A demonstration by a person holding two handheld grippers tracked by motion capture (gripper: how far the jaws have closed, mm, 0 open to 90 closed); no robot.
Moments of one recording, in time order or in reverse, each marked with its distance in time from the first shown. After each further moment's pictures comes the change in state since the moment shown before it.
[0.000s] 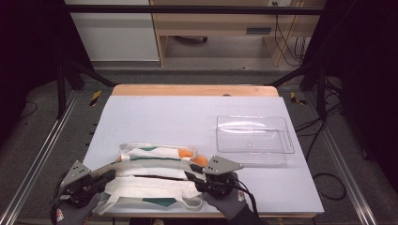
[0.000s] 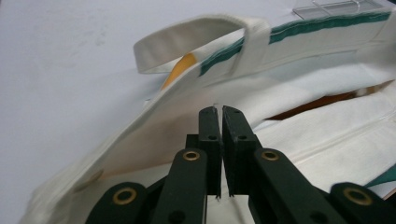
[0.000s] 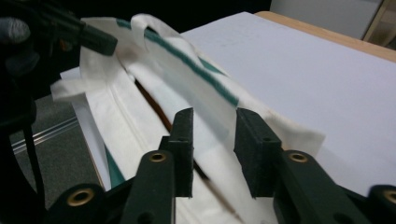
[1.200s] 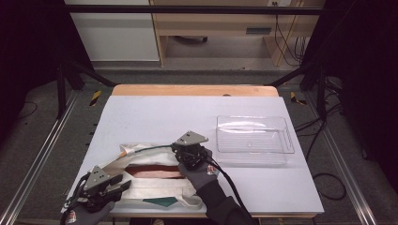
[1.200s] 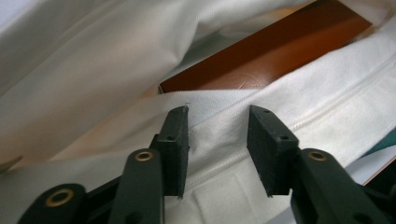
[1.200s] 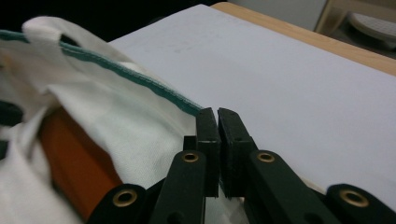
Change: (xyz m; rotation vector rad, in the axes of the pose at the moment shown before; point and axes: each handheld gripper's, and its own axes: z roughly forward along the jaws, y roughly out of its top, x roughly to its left) left arm -0.019 -0.013 0.019 0.115 -0.020 0.108; right arm -0.017 0.036 0.090 0.064 -0.185 0.044
